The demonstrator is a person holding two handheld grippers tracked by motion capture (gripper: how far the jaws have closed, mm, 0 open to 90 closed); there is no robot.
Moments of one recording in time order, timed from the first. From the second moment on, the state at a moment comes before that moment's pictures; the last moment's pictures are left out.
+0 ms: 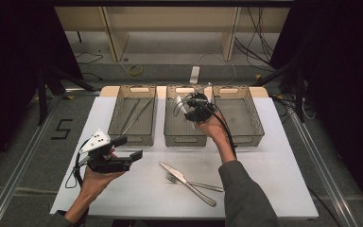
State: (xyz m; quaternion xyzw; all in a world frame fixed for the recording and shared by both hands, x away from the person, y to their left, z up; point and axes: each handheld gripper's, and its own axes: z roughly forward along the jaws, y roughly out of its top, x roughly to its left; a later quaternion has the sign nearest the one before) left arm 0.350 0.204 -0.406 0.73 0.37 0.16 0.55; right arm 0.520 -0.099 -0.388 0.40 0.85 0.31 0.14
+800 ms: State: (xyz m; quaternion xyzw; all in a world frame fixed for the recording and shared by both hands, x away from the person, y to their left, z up) left arm 0.349 0.205 -0.406 0.73 0.37 0.16 0.55; right arm 0.522 -0.090 -0.392 0.42 0.85 0.31 0.10
